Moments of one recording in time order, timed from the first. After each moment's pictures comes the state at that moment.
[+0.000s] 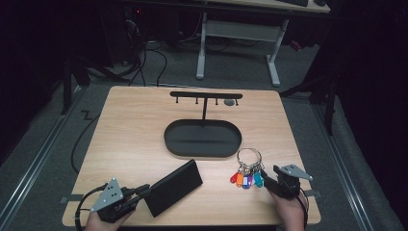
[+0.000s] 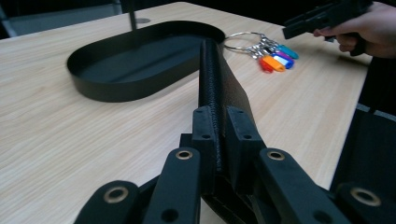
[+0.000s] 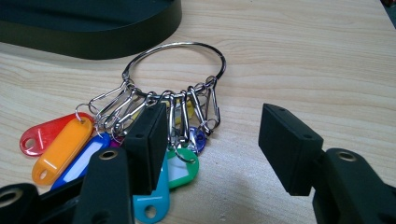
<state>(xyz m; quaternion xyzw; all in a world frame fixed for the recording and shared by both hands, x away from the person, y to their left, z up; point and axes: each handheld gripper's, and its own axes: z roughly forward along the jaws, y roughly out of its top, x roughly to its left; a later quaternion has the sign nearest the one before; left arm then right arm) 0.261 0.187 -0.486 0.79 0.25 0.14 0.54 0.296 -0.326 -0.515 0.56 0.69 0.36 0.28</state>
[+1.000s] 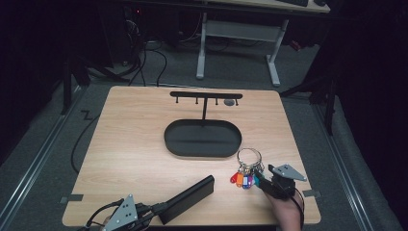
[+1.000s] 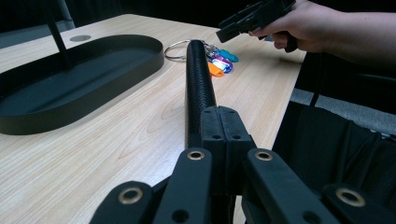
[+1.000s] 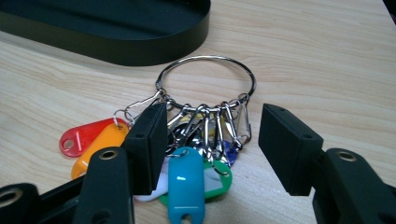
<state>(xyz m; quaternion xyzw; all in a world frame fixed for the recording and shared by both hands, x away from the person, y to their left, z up) 0.229 0.157 -0.482 0.80 0.18 0.12 0.56 0.292 -0.307 -0.507 0.53 0.71 0.36 0.29</state>
